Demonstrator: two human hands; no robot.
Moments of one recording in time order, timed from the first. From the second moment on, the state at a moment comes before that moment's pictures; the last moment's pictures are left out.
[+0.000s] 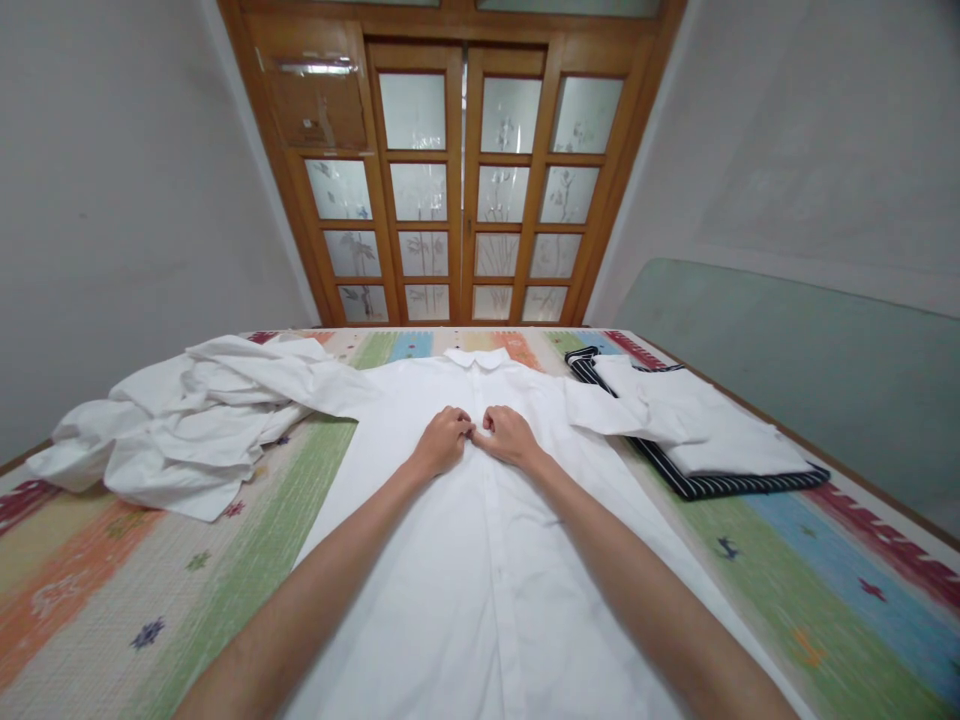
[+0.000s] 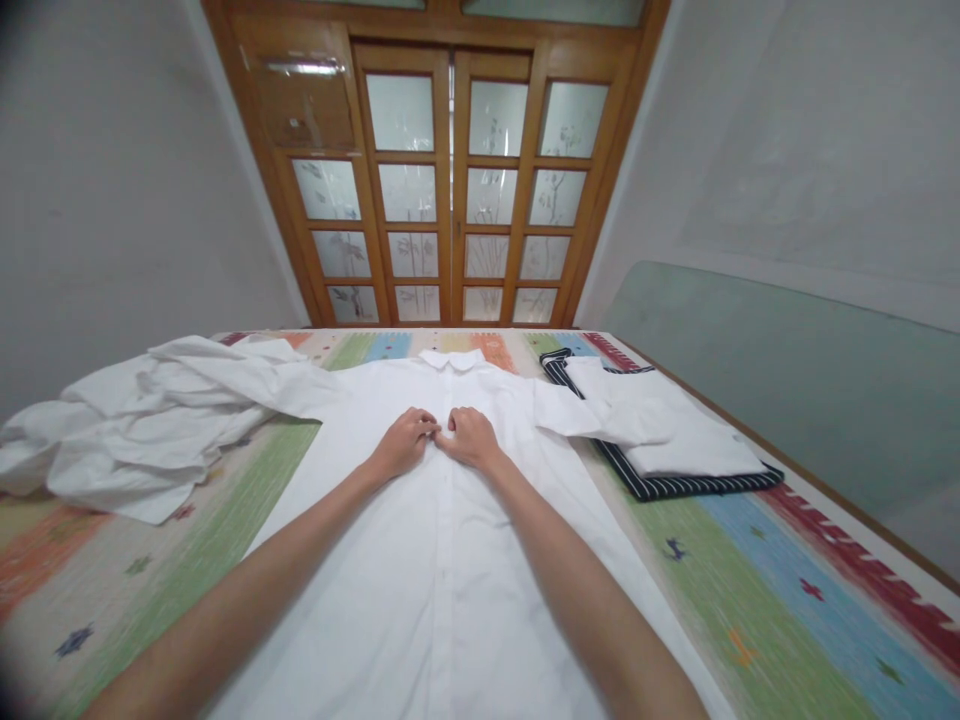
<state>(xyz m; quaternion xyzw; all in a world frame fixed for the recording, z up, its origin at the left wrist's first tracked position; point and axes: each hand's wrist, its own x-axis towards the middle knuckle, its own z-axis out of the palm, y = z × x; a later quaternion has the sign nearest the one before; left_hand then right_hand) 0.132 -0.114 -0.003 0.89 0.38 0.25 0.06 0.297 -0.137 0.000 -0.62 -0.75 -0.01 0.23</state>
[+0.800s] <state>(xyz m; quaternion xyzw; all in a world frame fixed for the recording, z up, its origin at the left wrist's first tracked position) 0.145 -0.097 0.001 0.86 0.43 0.24 0.14 0.281 -0.147 0.009 -0.67 -0.73 -0.05 0.14</state>
